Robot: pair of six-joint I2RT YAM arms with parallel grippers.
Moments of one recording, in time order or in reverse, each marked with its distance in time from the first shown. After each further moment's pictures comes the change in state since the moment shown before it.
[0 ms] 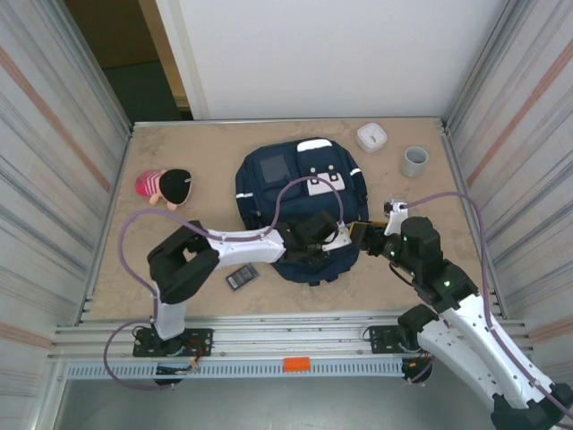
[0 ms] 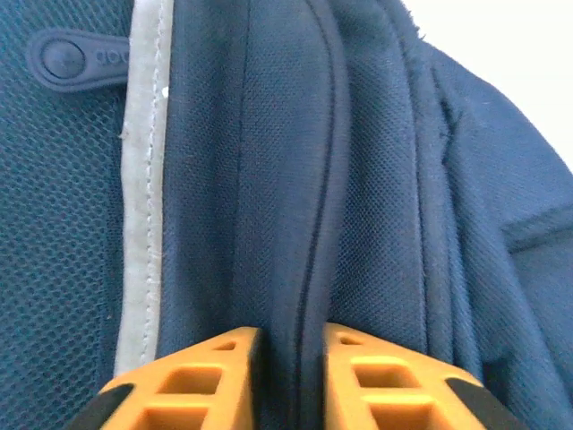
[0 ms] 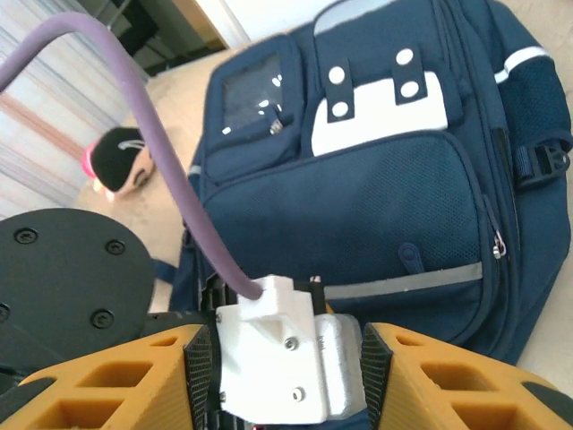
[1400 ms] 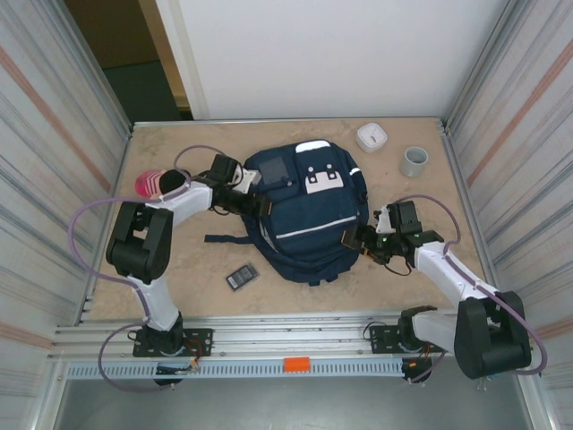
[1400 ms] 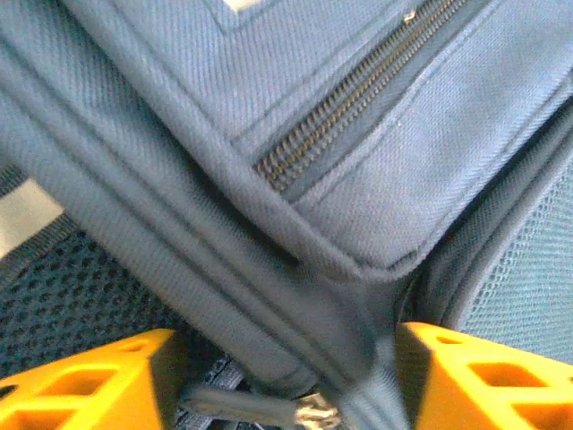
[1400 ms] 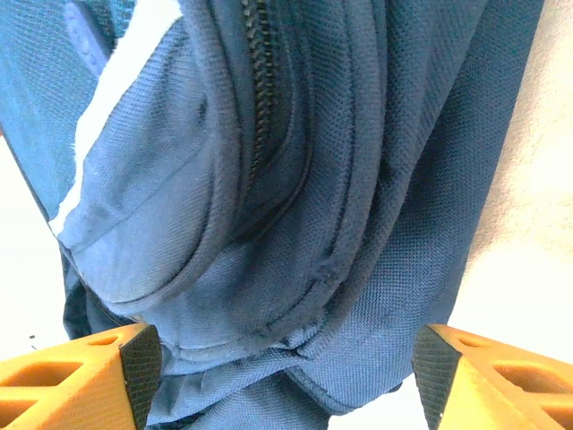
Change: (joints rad) left arm 0.708 -0.099 -0.089 -0.137 0.629 -0.416; right arm -0.327 0.573 -0.062 0.046 -0.465 0.092
